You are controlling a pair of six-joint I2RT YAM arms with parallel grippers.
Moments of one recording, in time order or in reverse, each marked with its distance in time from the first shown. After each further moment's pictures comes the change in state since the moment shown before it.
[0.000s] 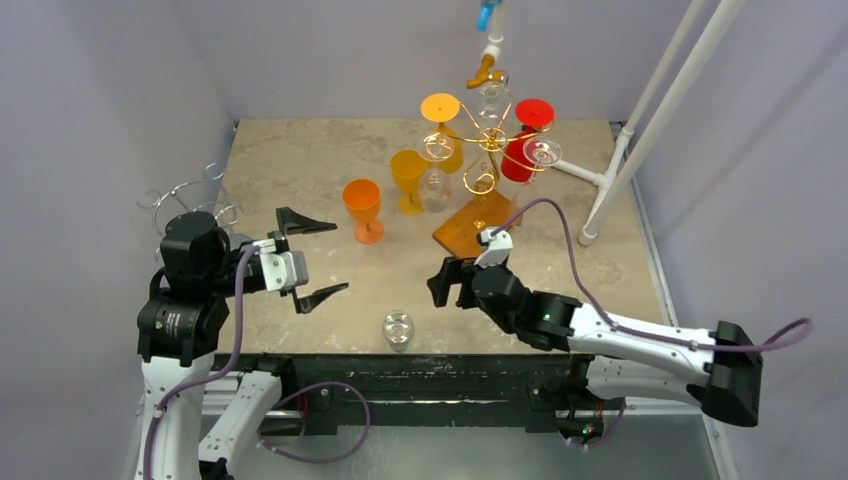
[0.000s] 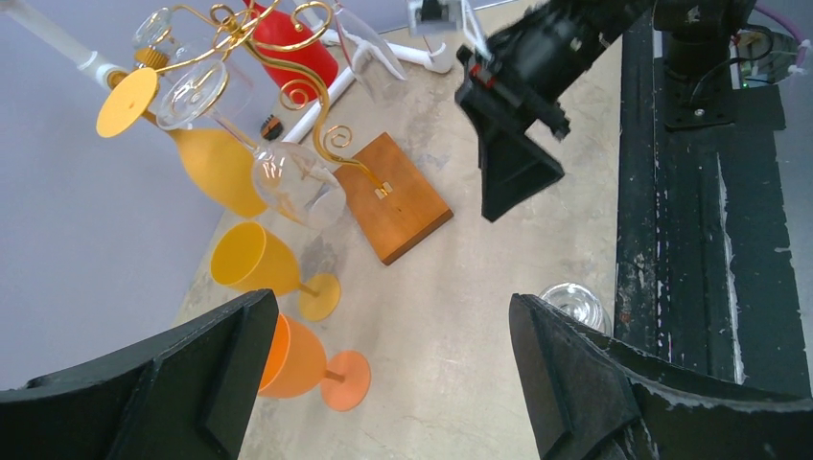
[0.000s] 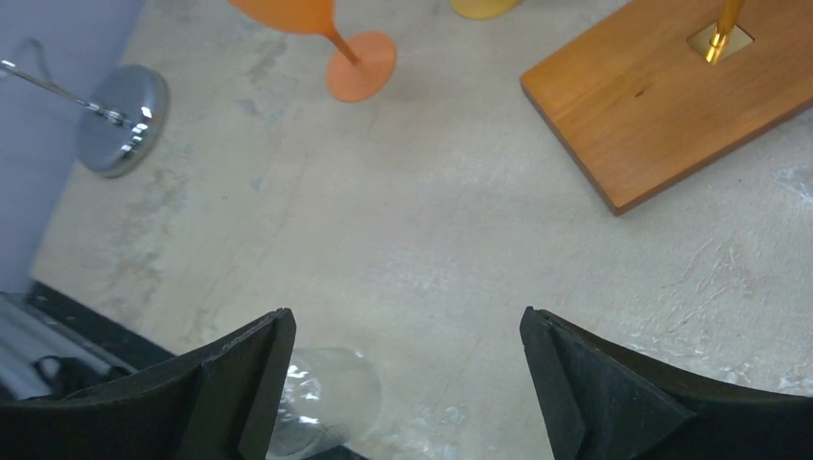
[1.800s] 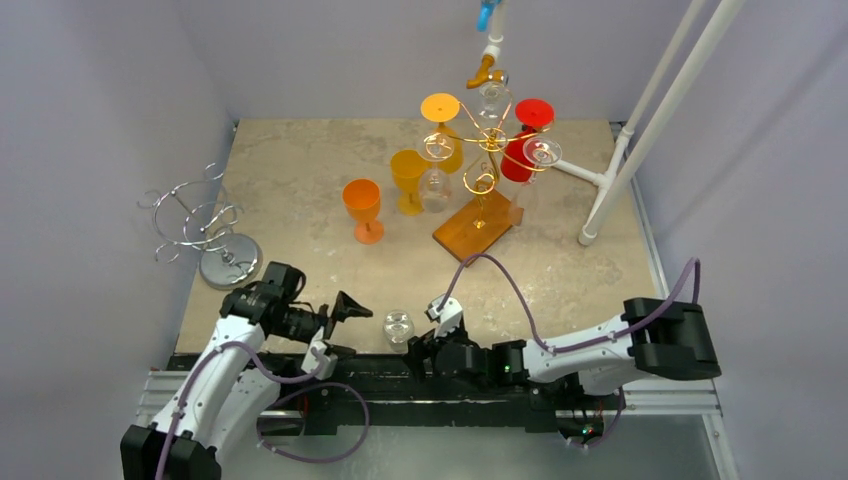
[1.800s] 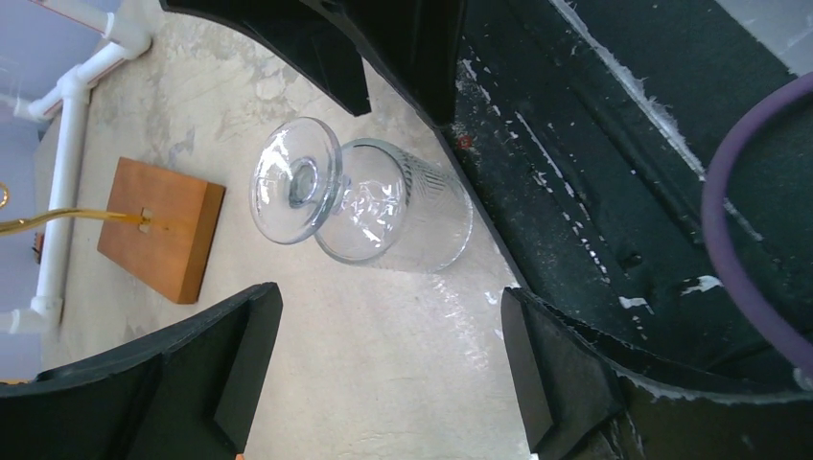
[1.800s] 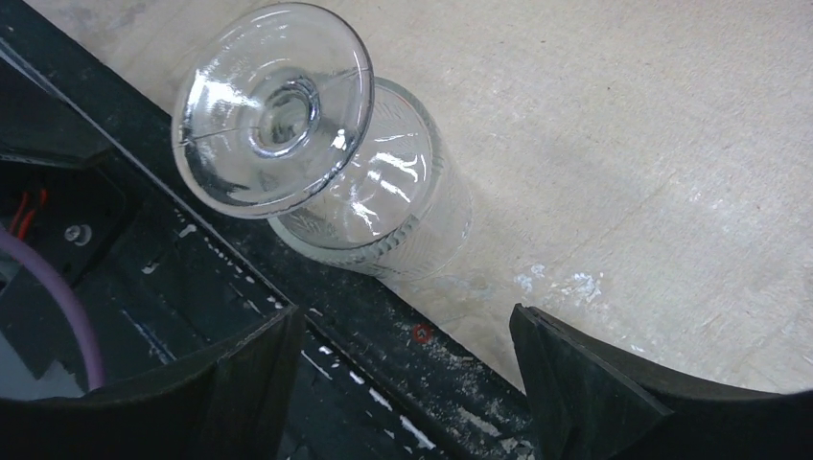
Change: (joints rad) left arm -0.097 0.065 -0.676 -0.300 0.032 1.306; right arm 0.423 0.238 -0.176 0.328 0.074 0.017
